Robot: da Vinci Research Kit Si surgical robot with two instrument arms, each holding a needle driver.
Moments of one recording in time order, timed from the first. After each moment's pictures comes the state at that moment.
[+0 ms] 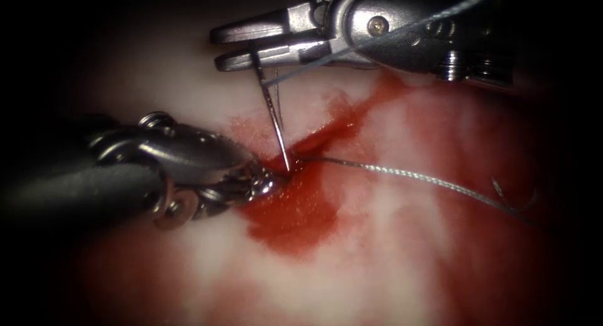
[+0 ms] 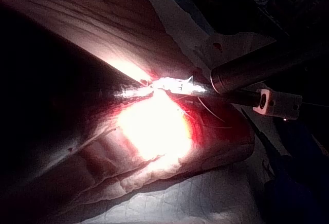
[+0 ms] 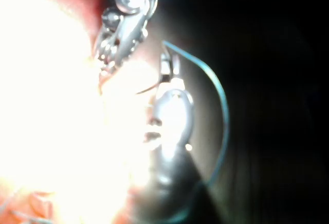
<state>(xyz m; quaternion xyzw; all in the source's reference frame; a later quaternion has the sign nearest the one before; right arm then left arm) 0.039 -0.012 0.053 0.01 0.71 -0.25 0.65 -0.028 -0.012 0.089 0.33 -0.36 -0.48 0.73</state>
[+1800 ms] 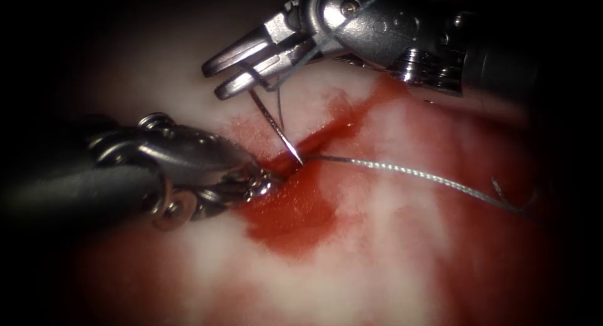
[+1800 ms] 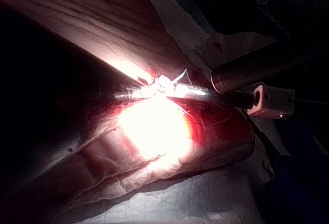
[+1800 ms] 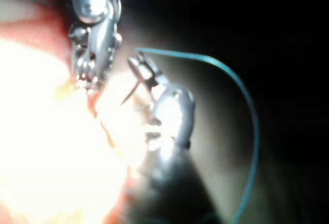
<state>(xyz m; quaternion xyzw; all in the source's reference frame) 0.041 -0.009 0.055 0.19 0.73 -0.25 0.61 -0.028 -0.012 0.089 0.33 -0.36 -0.47 0.73</state>
